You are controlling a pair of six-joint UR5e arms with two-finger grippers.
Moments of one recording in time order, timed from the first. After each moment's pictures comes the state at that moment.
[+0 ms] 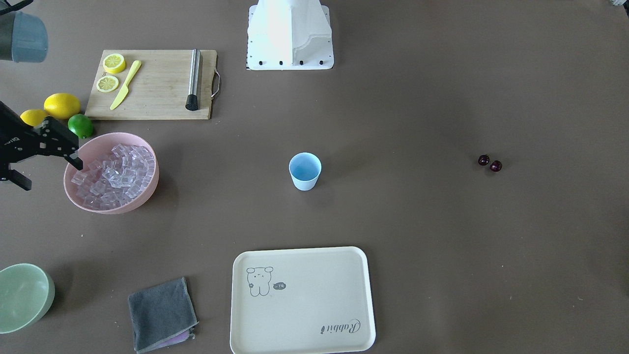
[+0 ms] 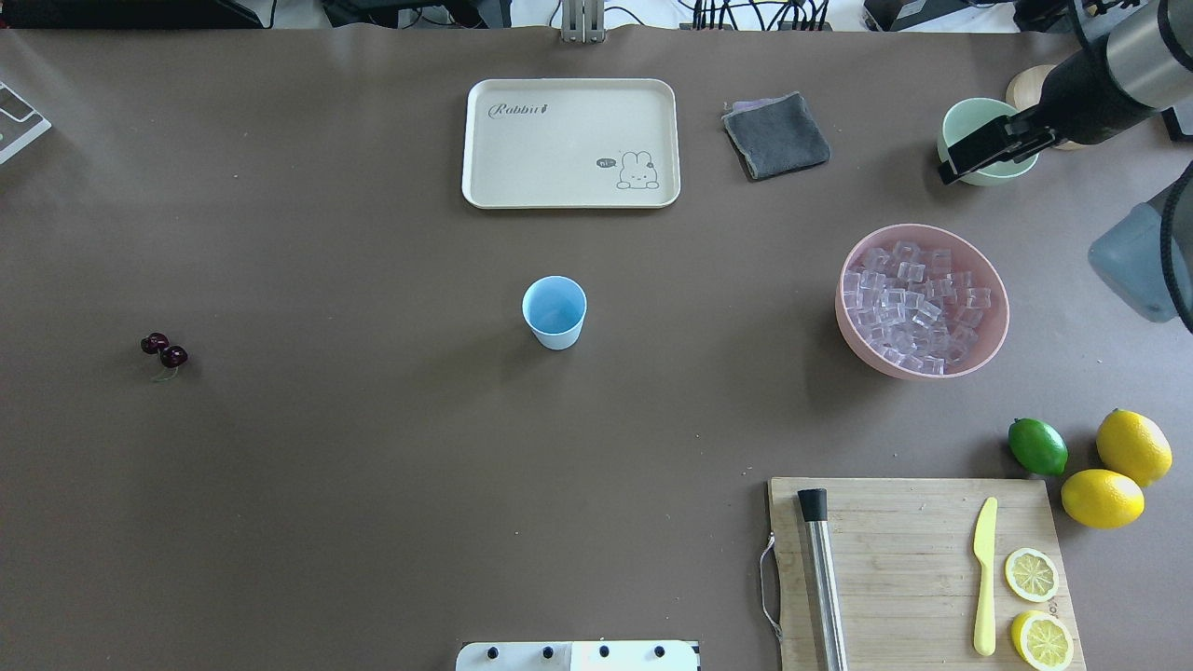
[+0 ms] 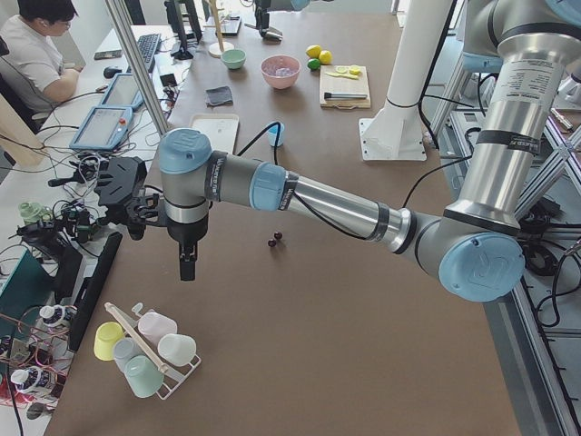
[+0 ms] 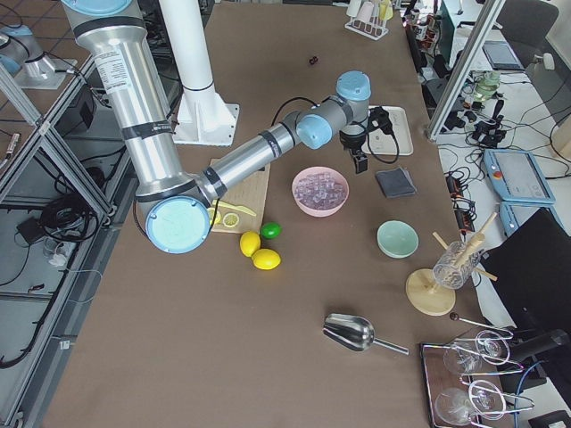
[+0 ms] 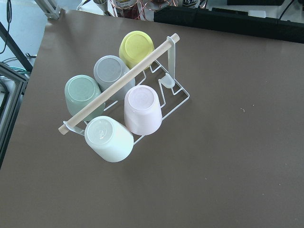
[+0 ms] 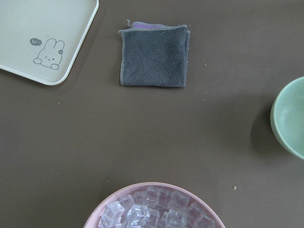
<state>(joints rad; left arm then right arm) -1.67 -1.81 -1.65 -1.45 -2.25 -0.26 1.11 -1.29 1.86 -1.42 2.26 0.45</state>
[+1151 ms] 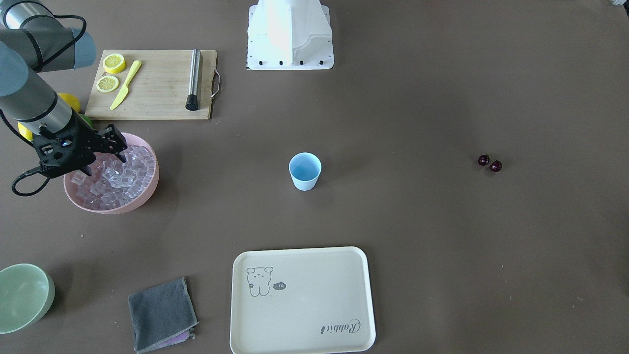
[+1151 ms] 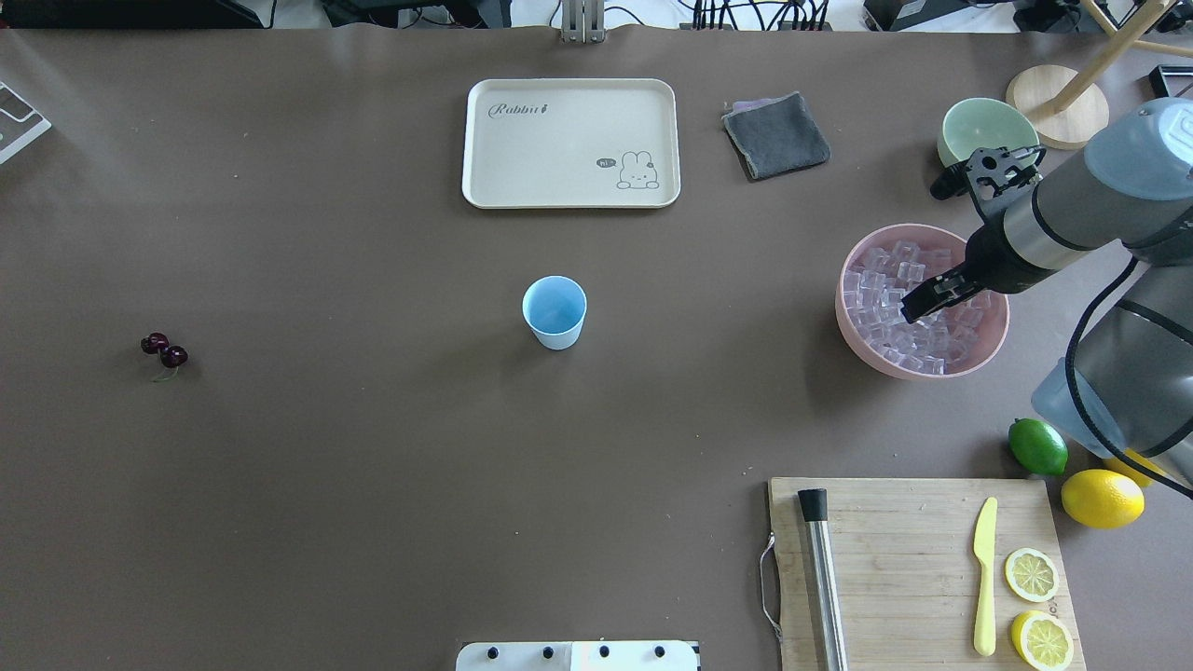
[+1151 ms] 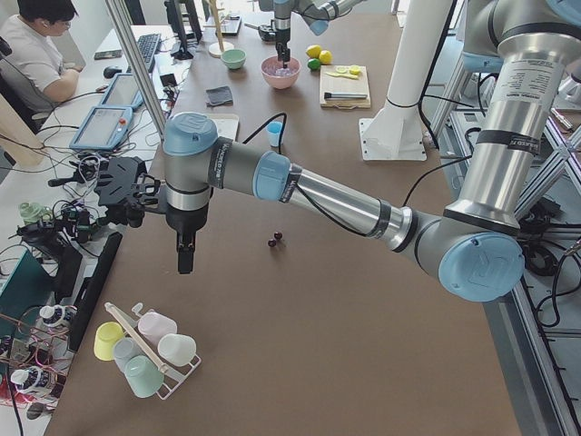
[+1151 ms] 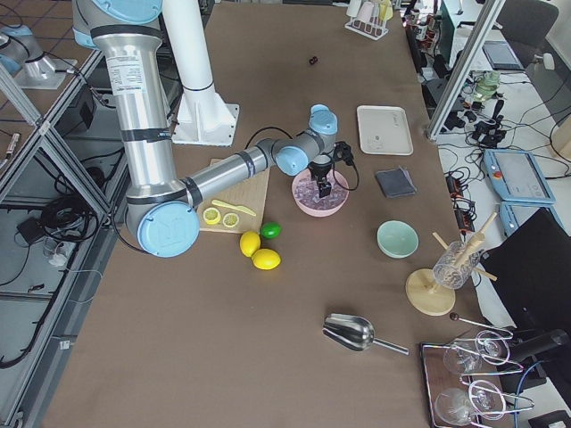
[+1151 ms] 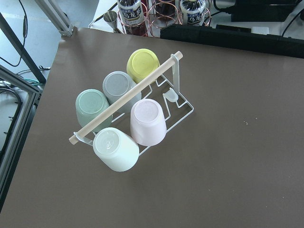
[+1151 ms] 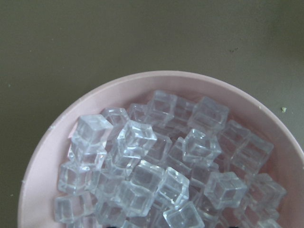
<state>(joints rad) -1.67 -1.81 -1.71 -1.46 -2.21 -0.32 0.89 -1.42 1.80 -1.32 2.16 0.50</state>
